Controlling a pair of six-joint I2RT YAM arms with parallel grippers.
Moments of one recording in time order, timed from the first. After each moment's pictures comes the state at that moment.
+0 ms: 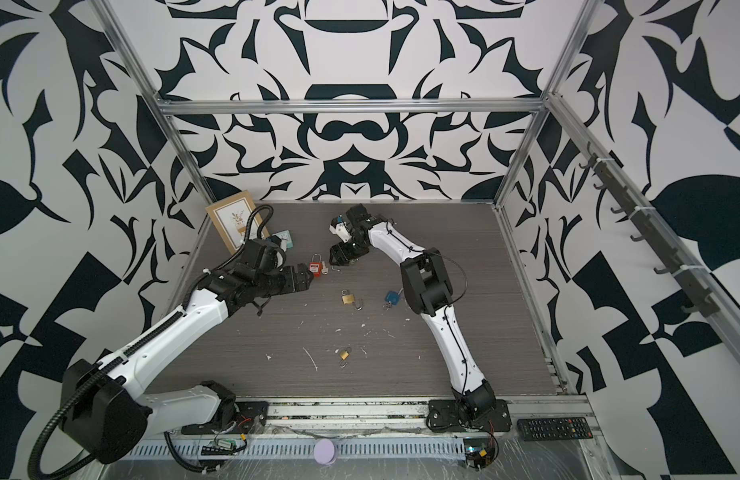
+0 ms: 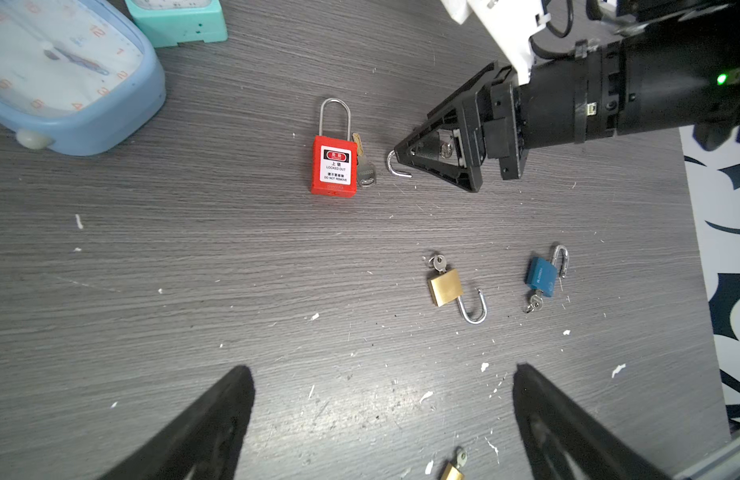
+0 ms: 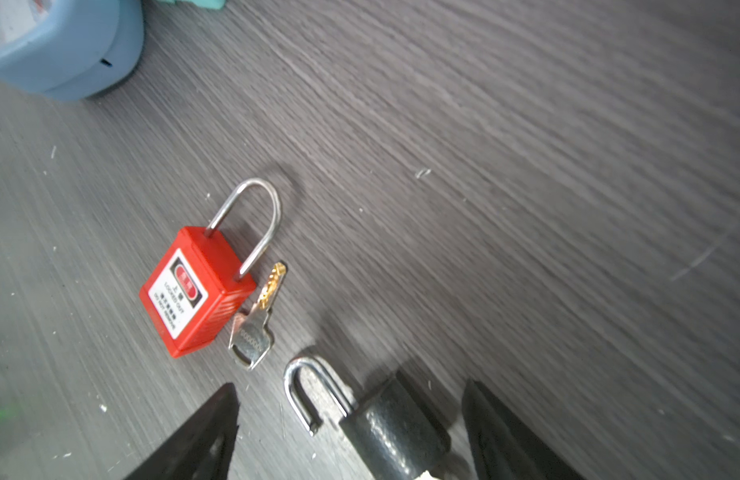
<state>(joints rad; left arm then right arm) -0.49 1.23 0.97 -0.58 0.05 -0.55 0.52 2.49 2.16 -0.79 -0.46 -0.06</state>
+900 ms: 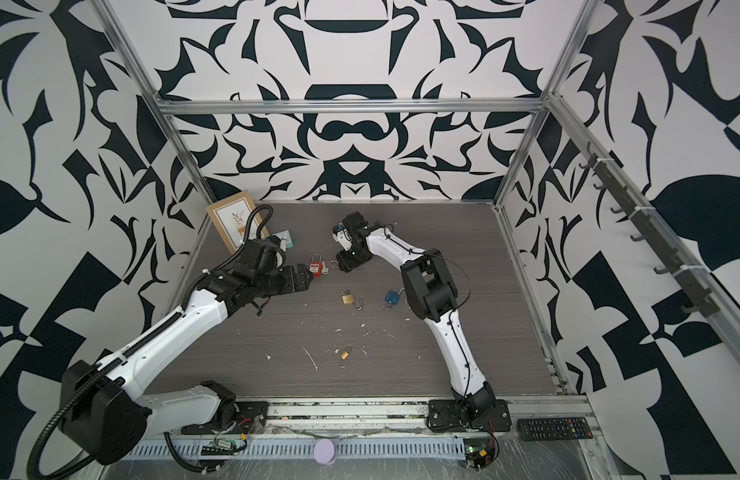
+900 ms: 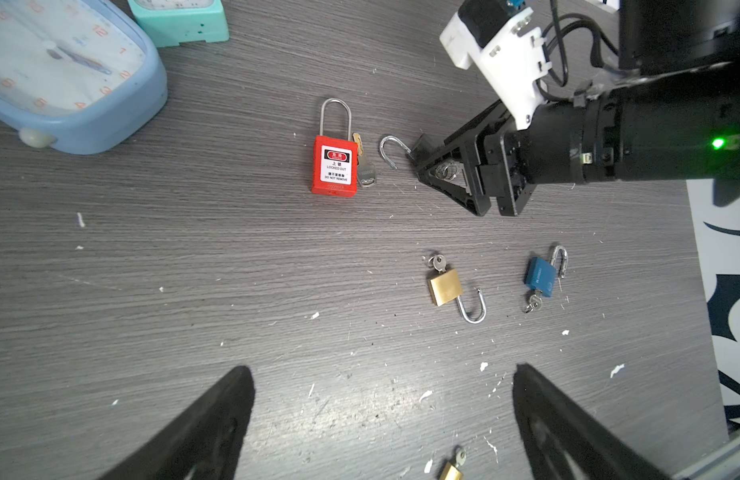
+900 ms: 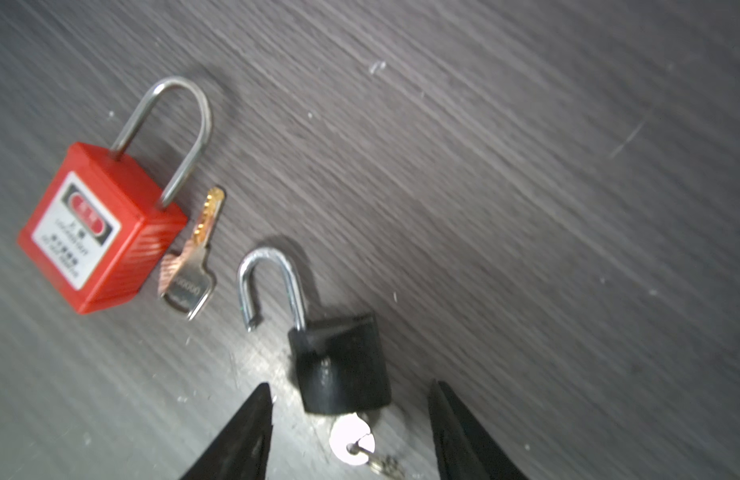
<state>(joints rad) -0.49 1.23 0.97 -0.59 0.05 -0.55 0.58 2.39 1.99 -0.75 -0.18 -0.07</state>
